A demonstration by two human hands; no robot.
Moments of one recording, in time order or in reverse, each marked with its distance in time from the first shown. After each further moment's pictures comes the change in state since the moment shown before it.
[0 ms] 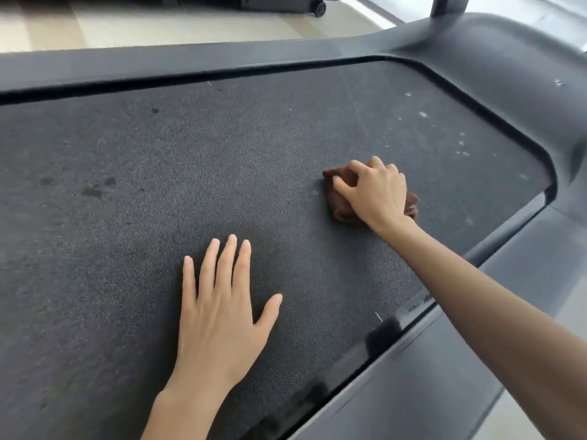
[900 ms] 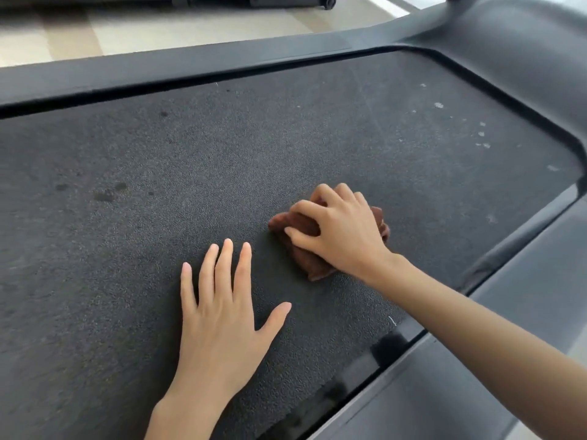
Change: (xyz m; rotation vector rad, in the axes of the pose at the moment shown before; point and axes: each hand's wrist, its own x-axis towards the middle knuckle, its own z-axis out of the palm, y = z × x) left_hand -0.002 -0.004 0.002 0.064 0.002 -0.029; right_hand -0.060 -0.048 -0.013 0.158 -0.017 -0.471
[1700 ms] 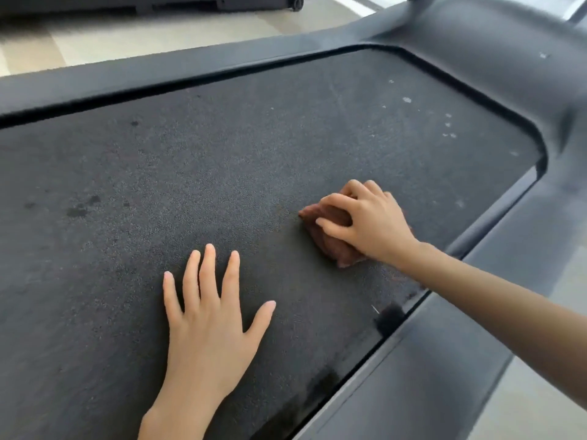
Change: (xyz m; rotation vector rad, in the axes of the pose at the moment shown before) left_hand -0.001 0.000 -0.003 -0.027 -0.041 0.008; right_hand -0.027 0.052 -0.016 0.006 -0.092 0.198
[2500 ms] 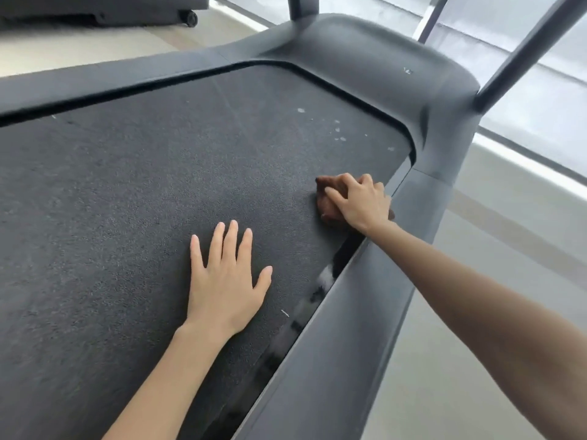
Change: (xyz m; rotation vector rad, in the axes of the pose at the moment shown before) left_hand 0.078 0.104 0.030 0.020 0.023 0.360; right_hand -0.028 0.133 -0.025 -0.098 -0.003 0.722
